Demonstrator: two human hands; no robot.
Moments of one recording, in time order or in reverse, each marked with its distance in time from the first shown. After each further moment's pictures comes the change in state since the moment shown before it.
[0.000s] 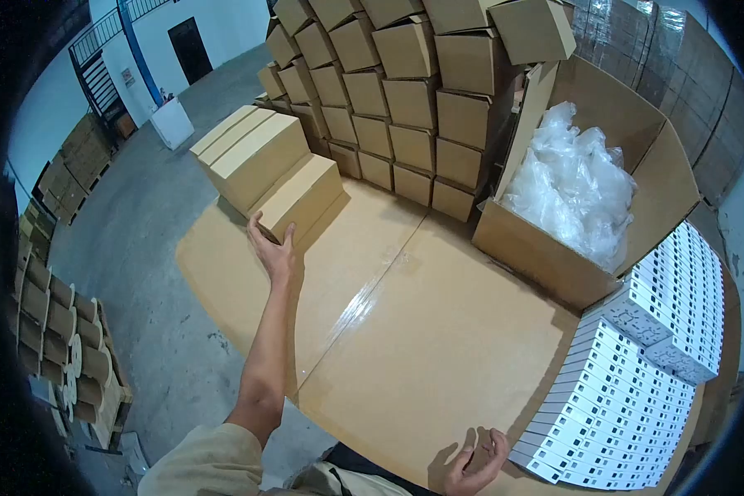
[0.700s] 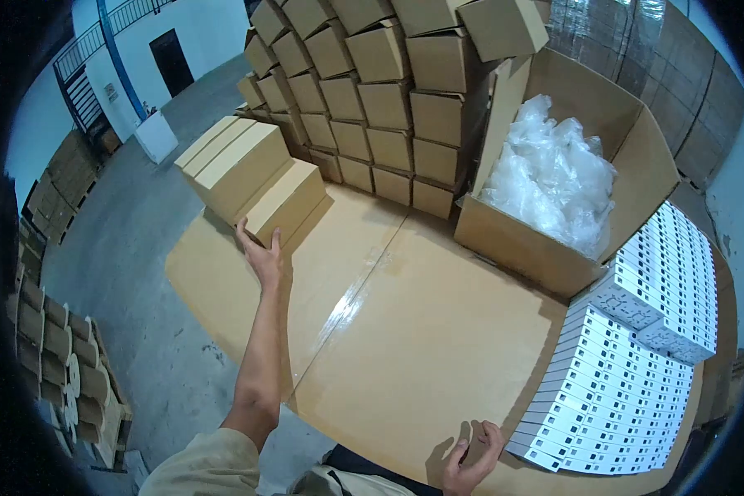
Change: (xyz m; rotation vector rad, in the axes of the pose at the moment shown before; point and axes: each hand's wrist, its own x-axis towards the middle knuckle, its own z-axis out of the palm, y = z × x) left_hand -0.003 0.016 0.003 -0.088 -0.030 -0.056; right_hand 0.003 -0.002 -0.002 -0.029 -0.001 0.024
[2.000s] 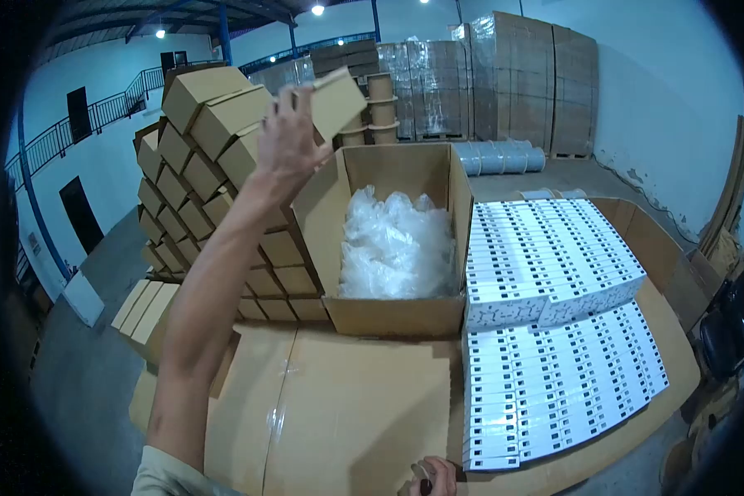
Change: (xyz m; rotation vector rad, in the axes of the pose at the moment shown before) left_hand 0.056 0.526 0.156 0.159 -0.250 1.087; right_hand -0.013 0.020 -0.005 0.101 0.084 -0.041
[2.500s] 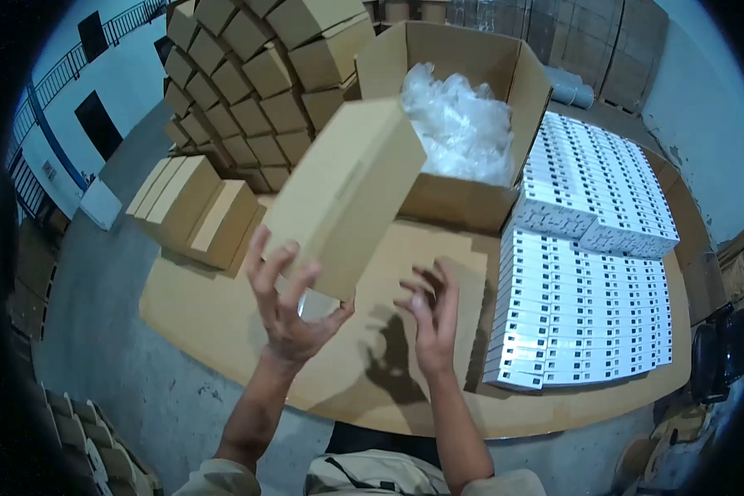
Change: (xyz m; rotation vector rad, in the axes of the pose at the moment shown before) left_hand -0.362 0.035 -0.148 -0.449 0.109 -0.027; right_hand 0.132 -0.072 0.053 0.971 -0.150 0.181
